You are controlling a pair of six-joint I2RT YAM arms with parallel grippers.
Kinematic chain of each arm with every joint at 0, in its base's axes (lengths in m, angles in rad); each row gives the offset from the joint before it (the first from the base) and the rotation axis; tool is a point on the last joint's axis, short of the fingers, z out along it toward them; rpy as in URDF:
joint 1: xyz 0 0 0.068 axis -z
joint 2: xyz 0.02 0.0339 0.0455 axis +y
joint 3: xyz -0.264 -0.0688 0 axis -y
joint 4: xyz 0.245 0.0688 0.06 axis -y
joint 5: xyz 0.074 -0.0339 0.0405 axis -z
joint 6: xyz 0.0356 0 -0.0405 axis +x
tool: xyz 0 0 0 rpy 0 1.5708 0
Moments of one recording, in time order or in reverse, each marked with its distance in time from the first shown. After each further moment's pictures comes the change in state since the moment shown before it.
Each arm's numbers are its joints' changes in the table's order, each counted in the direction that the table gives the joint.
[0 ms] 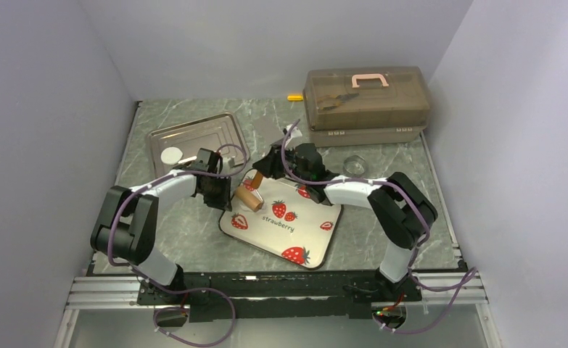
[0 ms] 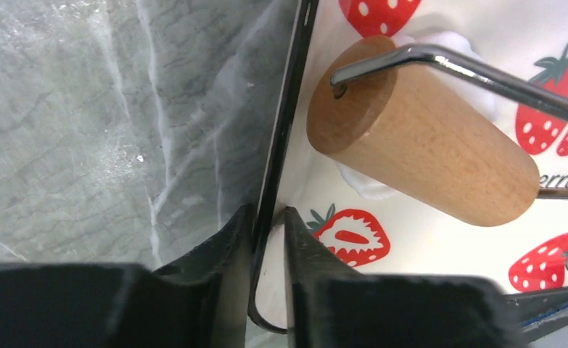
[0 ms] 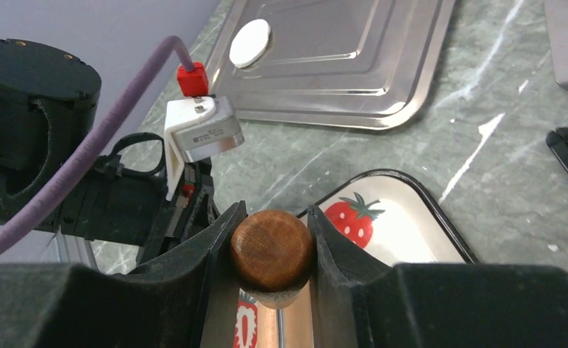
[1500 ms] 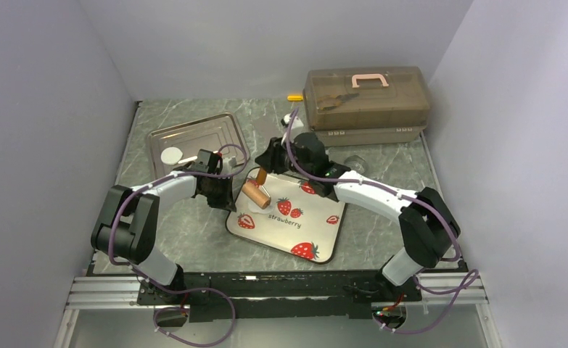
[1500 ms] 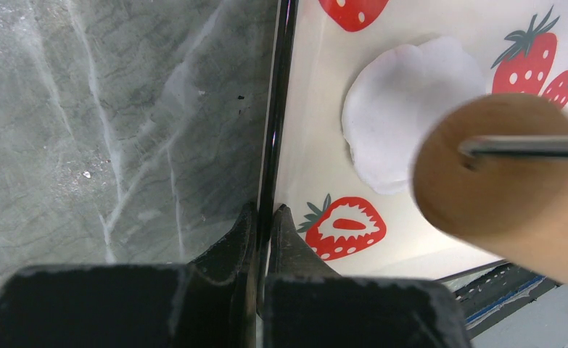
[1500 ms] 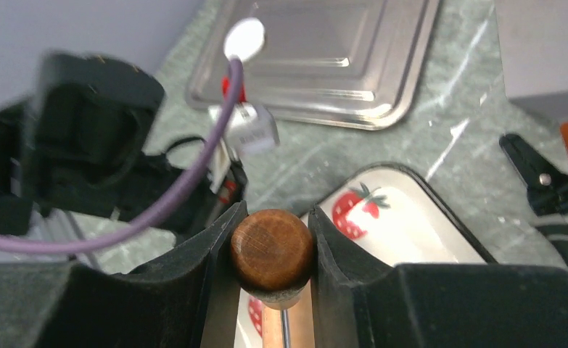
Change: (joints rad) left arm -0.002 0.001 -0.023 0.059 0.103 -0.040; right arm -0.033 -0.208 0.129 -0.395 0.085 -0.069
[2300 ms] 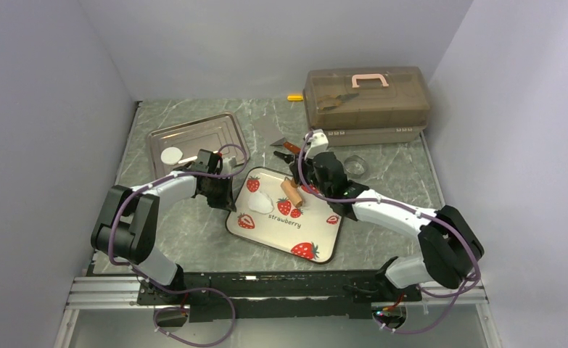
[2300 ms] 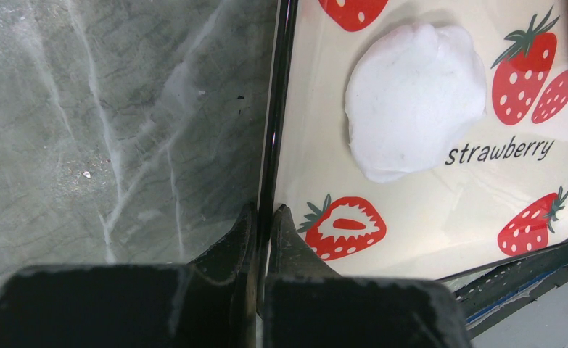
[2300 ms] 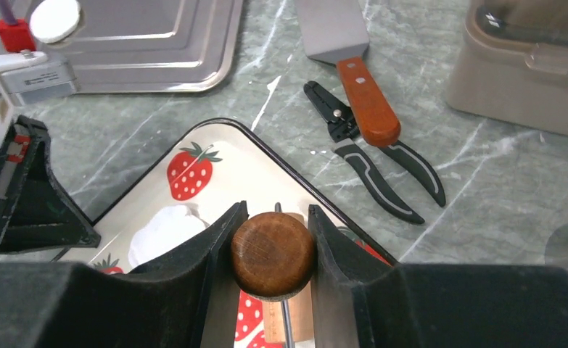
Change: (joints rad) left arm 0.000 -0.001 0.000 0.000 0.000 0.000; right arm 0.024 -0.193 -0.328 0.056 0.348 -0.221
